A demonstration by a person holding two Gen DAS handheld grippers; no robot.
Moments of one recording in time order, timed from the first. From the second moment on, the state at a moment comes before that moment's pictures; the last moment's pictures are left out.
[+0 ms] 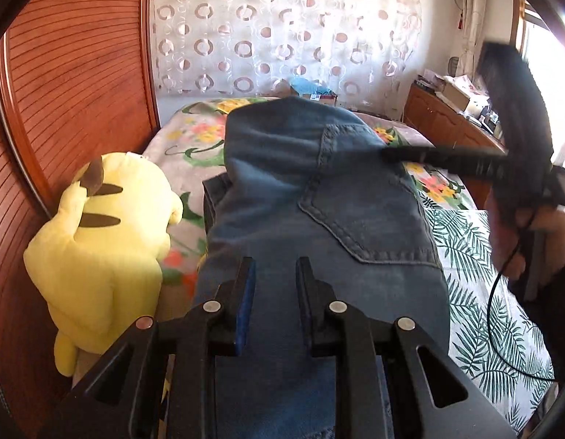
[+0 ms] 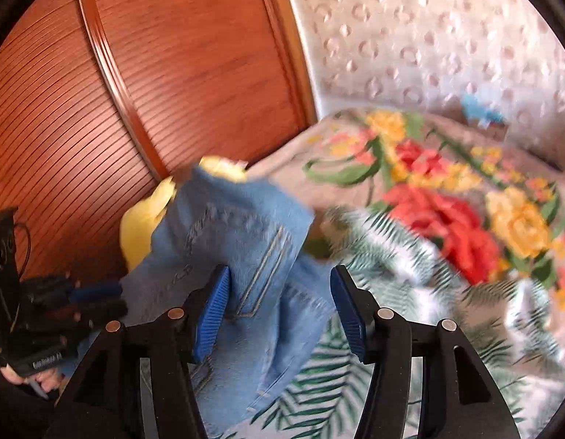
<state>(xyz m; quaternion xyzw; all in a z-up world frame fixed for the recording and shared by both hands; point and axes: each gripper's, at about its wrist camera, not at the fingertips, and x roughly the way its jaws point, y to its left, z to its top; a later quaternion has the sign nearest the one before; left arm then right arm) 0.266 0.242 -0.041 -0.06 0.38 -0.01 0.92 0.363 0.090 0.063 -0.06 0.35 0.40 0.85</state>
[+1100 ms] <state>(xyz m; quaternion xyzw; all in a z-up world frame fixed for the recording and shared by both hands) 0.189 0.151 0.015 -0.02 0.29 -0.02 0.96 0.142 -0.065 0.121 -0.06 0.26 0.34 0.90</state>
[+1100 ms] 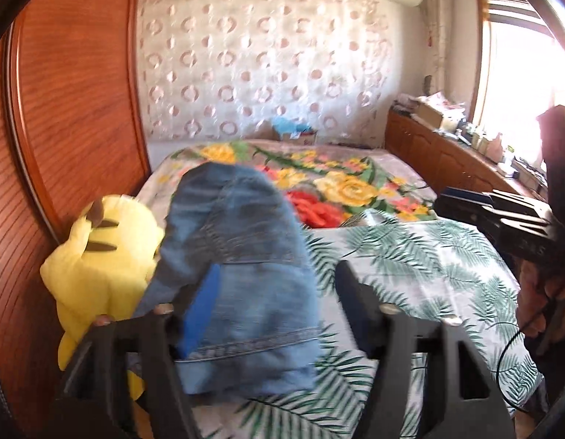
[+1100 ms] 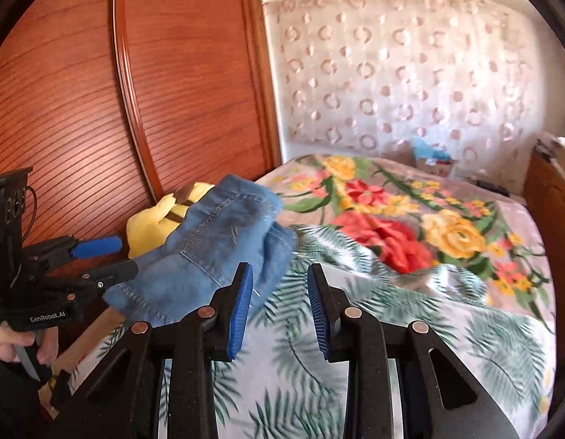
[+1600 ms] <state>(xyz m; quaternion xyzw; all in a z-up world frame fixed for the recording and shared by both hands) 0.138 0.062 0.052 0.01 0.23 -0.07 0.97 -0.008 -0.179 0.147 -0.03 0.21 0.24 0.95</state>
